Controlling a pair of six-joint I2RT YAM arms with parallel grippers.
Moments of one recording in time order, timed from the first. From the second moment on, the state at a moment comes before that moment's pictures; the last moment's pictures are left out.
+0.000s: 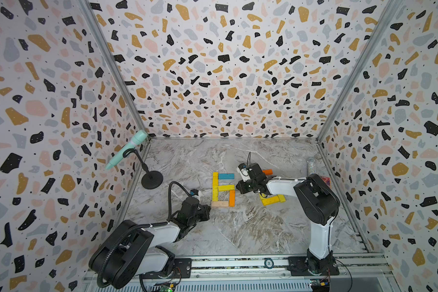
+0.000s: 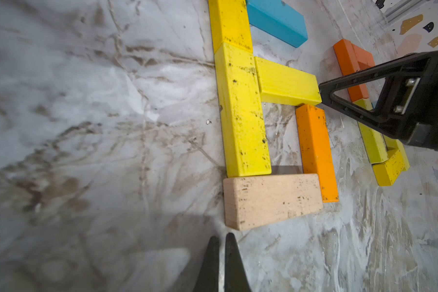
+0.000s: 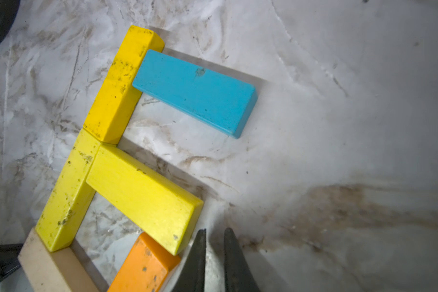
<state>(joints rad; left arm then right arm) -0.49 1.30 0.20 0.39 0.13 -0.63 0.63 1.96 1.11 0.00 -0.26 0.24</state>
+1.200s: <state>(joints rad) -0.48 1.26 0.27 0.25 0.07 -0.58 0.64 1.87 1.03 -0.01 -0.23 0.25</state>
